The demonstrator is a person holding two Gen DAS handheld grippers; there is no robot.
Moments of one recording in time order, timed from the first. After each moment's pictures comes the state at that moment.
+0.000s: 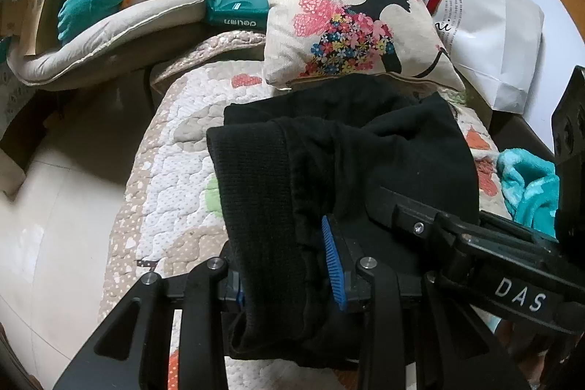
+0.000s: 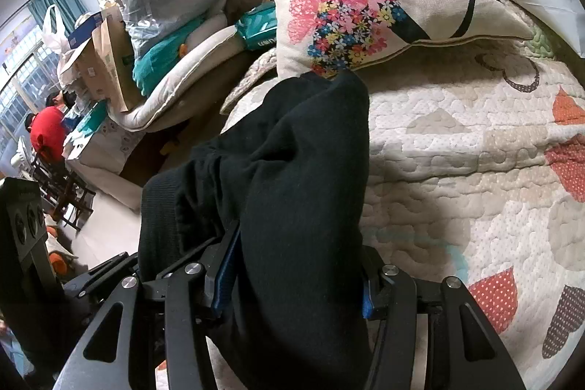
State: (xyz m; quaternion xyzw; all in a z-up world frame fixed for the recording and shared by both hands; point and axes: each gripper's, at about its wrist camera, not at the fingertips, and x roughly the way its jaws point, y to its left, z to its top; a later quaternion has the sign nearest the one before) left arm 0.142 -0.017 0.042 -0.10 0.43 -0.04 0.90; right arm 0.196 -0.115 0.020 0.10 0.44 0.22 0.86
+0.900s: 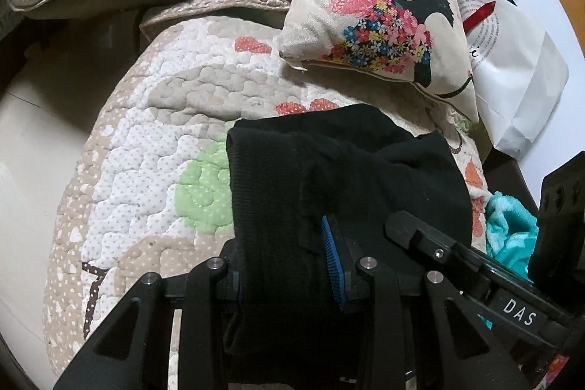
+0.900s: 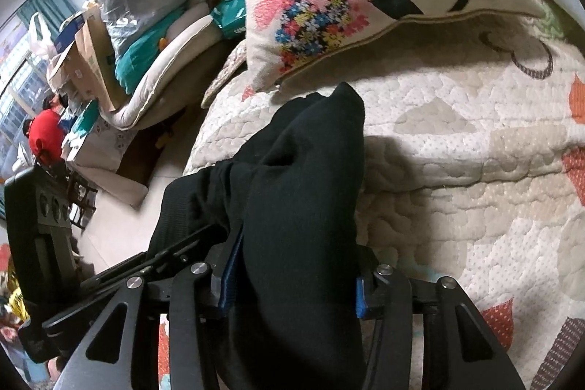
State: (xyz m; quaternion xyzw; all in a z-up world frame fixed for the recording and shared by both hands) left arm 0.190 0.006 0.008 -0.22 0.47 -0.06 0.85; right arm 0.237 -0.131 -0.004 0.12 0.48 0.22 0.84
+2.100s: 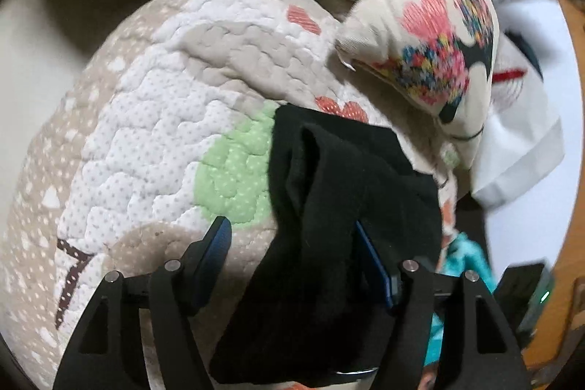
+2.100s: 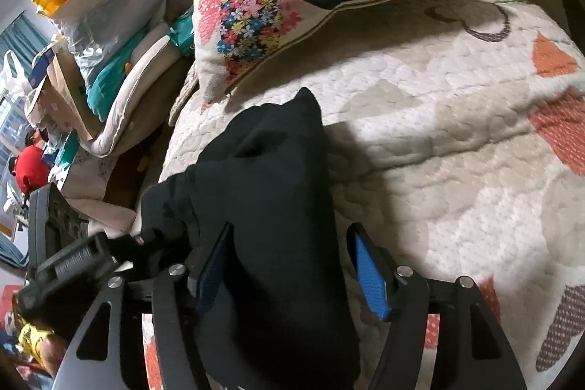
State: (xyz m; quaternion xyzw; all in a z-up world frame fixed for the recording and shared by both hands) left arm 0.206 0.055 -0.027 -0.40 0.51 -0.06 0.76; right arm 0.231 -0.163 -0.011 0.16 0.49 0.16 0.84
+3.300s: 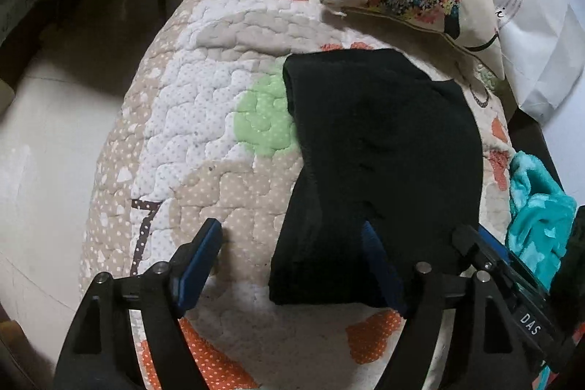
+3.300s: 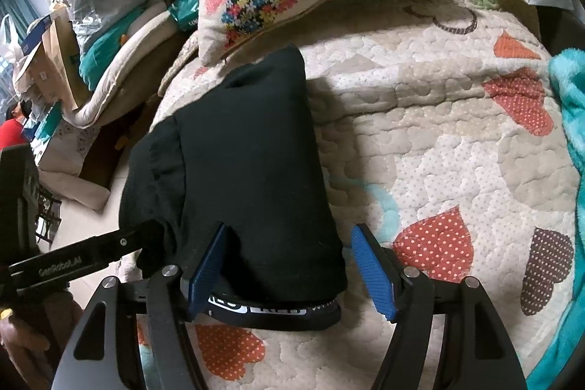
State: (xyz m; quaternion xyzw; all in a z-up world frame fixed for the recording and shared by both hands) left arm 0.159 0.018 0.005 -0.18 0.56 -0.03 0.81; right arm 0.176 -0.161 -0.005 0.10 0.49 0.13 0.86
